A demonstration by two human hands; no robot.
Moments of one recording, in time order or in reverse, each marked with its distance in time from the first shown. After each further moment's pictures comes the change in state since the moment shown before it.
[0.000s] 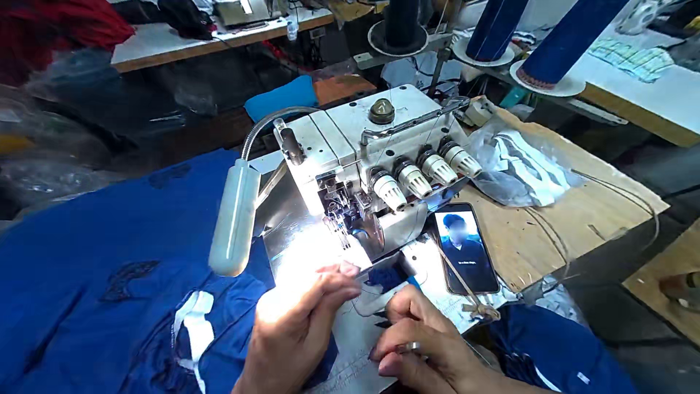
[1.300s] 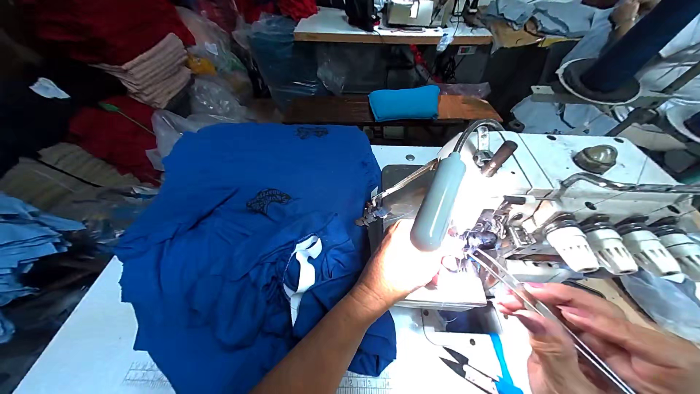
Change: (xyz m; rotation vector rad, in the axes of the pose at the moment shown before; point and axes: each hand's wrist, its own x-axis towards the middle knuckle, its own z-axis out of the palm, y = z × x) left_hand 0.042 -0.020 -0.002 -0.436 0.066 -0.839; right_hand 0.062 0.017 -0.005 0.054 0.318 -0.194
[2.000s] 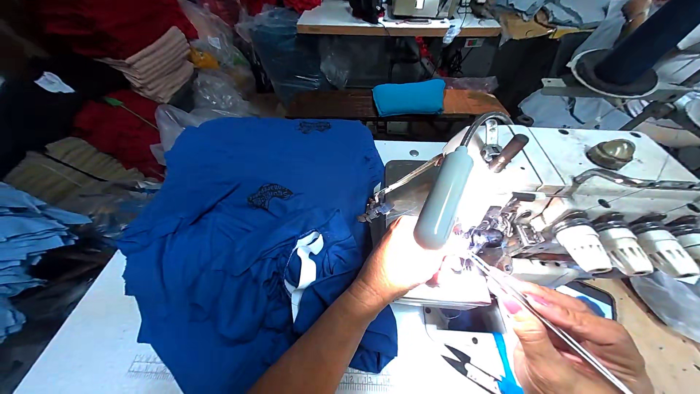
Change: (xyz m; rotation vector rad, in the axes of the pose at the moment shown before) left_hand -0.003 0.001 -0.004 -0.011 -0.009 0.004; right_hand -0.016 0.026 0.001 0.013 0.075 0.018
